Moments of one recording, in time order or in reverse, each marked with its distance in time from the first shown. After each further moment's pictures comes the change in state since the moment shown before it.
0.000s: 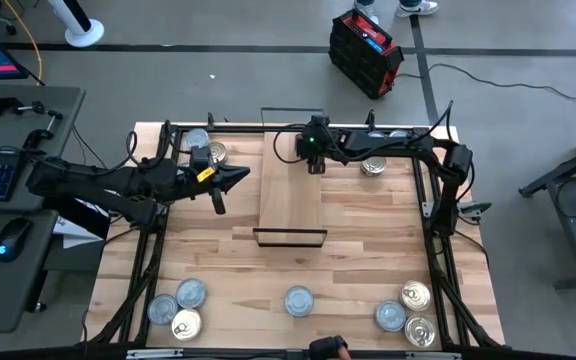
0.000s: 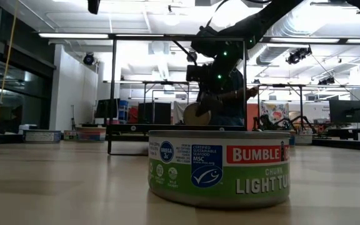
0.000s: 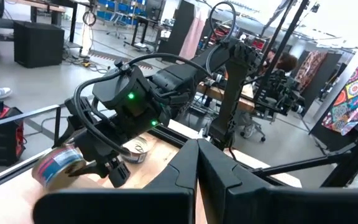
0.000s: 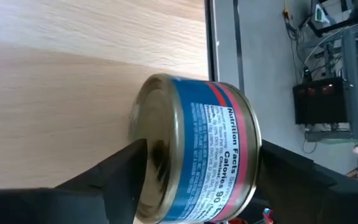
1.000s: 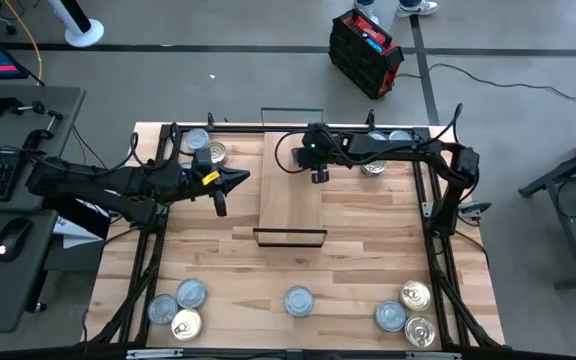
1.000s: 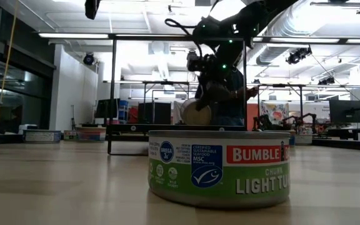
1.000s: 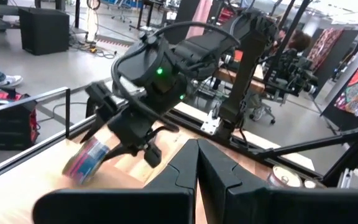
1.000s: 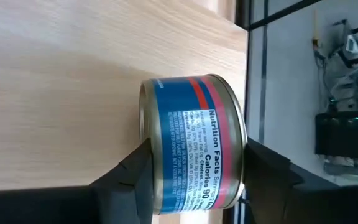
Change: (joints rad) left arm 0.002 0.000 0.000 -0.100 0.000 -0.007; right arm 0.055 -0.063 0.002 -0.123 -0.110 -0.034
